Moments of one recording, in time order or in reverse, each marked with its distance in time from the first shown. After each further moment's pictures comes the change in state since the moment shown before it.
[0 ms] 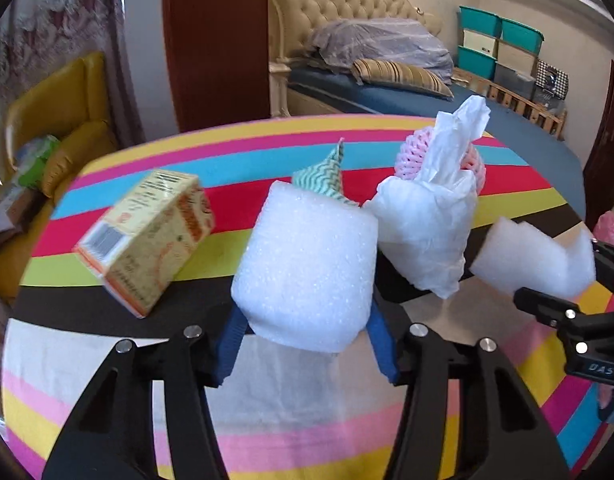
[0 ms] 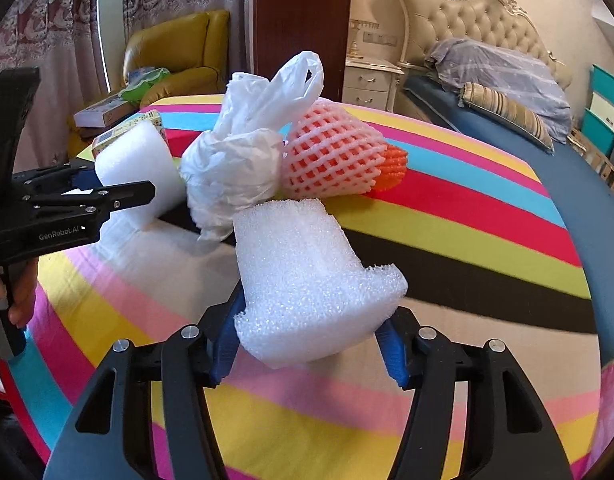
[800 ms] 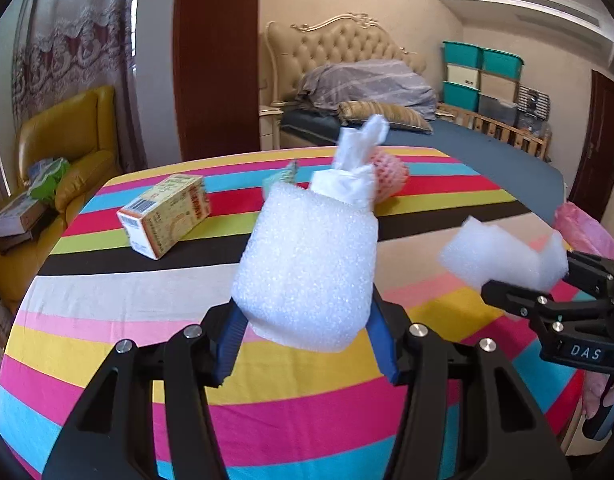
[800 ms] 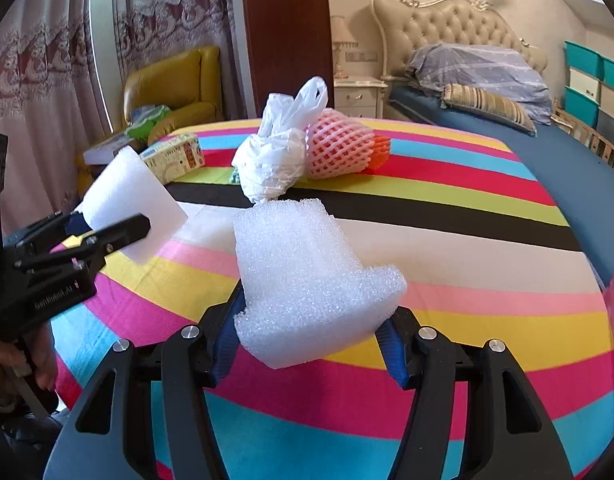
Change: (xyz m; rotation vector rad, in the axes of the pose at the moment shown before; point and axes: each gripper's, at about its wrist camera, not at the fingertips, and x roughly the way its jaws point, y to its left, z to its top) left arm -0.103 -0.041 -0.089 0.016 -0.169 -0.030; right arm -0.073 0.017 -0.054 0.115 -0.115 0.016
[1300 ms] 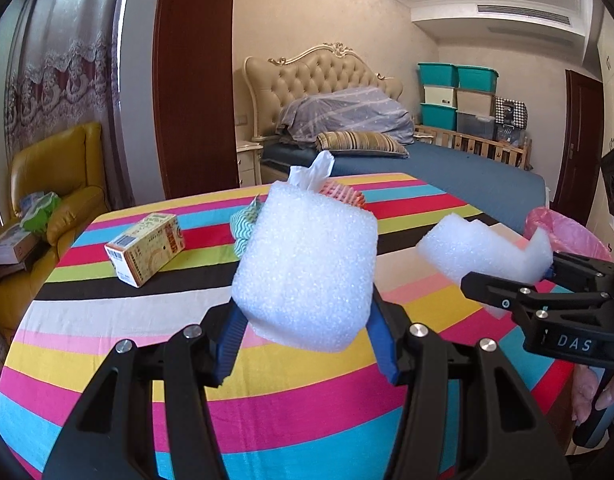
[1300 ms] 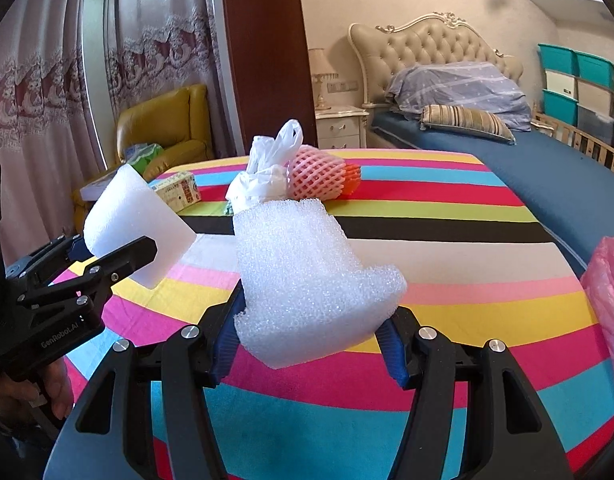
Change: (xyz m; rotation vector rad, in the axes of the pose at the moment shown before) left arm -0.035 -0.036 0.001 0.054 -0.130 -0.036; right arm -0.038 -0.011 -0.014 0.069 -0.126 -0.022
